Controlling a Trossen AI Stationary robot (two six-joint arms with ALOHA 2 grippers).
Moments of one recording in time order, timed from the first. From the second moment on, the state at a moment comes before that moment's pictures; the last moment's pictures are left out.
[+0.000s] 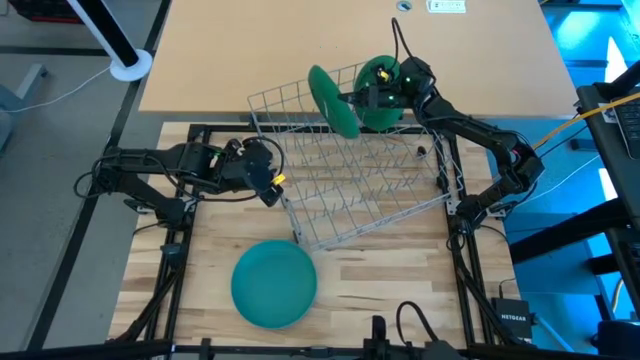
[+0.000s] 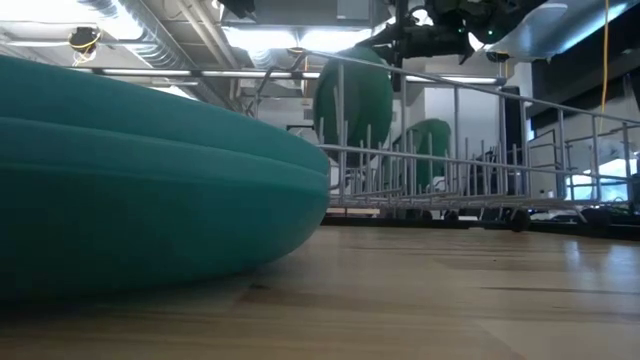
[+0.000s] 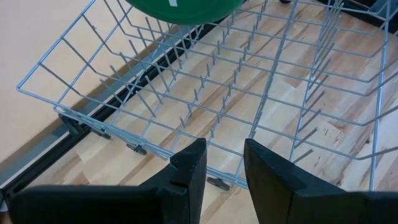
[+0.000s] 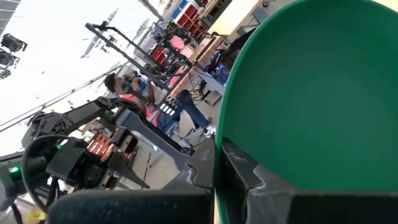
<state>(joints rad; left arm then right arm) -0.11 1.43 1.64 -1.22 -0.66 -0.68 -0.78 1.53 1.25 0.23 -0.74 0.81</state>
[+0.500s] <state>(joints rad) -0.11 1.43 1.64 -1.22 -0.66 -0.68 -0.79 1.54 1.25 0.24 -0.65 0.83</state>
